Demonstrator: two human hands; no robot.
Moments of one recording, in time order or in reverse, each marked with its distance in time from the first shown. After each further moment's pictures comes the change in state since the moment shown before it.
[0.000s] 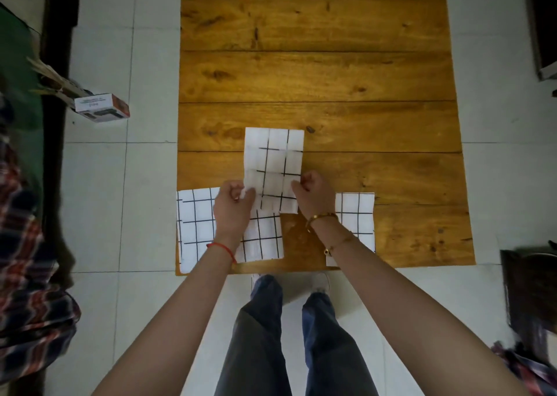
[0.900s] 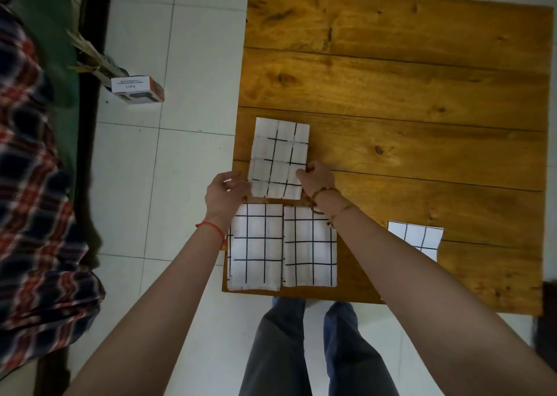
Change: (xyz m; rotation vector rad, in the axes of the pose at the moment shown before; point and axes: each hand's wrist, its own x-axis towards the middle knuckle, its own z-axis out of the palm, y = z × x) left_hand 0.120 -0.018 -0.105 -0.130 -0.003 -0.285; right_hand 0.079 -0.062 0.129 -0.135 -0.236 0.132
